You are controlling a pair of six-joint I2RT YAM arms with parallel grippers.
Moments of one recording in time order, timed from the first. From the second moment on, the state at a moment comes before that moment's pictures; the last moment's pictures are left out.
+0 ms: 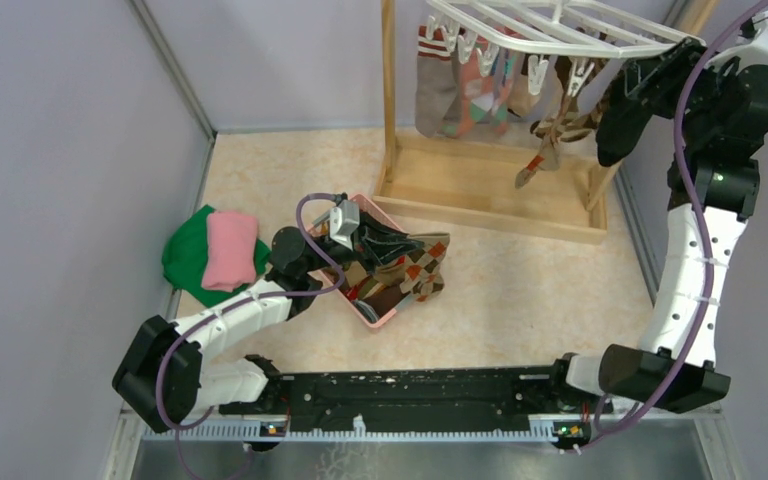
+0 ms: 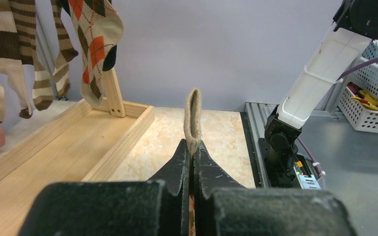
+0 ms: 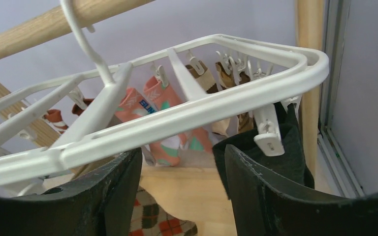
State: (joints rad) left arm -0.65 1.20 0.61 1.03 0.80 -0.34; right arm -0.31 1.28 1.72 -0.37 -0.33 0.39
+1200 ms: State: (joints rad) left arm -0.65 1.19 0.63 0.97 0.80 -0.30; right arm -0.62 1.19 1.67 -0.39 -1.12 0.22
